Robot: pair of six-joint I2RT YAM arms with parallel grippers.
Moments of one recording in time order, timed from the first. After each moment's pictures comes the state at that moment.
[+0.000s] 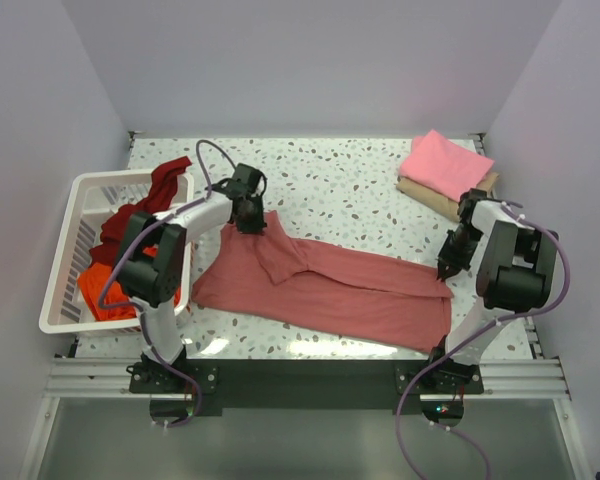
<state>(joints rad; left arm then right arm) -0.39 1.90 1.29 -0.47 0.00 -0.50 -0.24 1.80 1.11 -0.89 0.03 0.33</state>
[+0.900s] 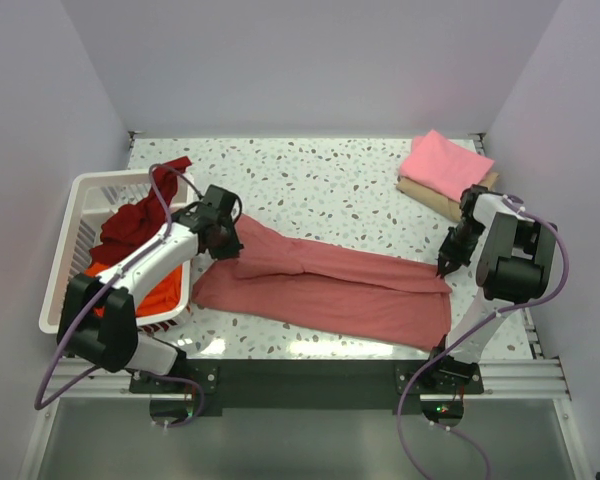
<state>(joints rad) -0.39 1.44 1.00 -0.66 -0.11 -0.69 -0.26 1.88 1.20 -0.96 0.00 0.35</state>
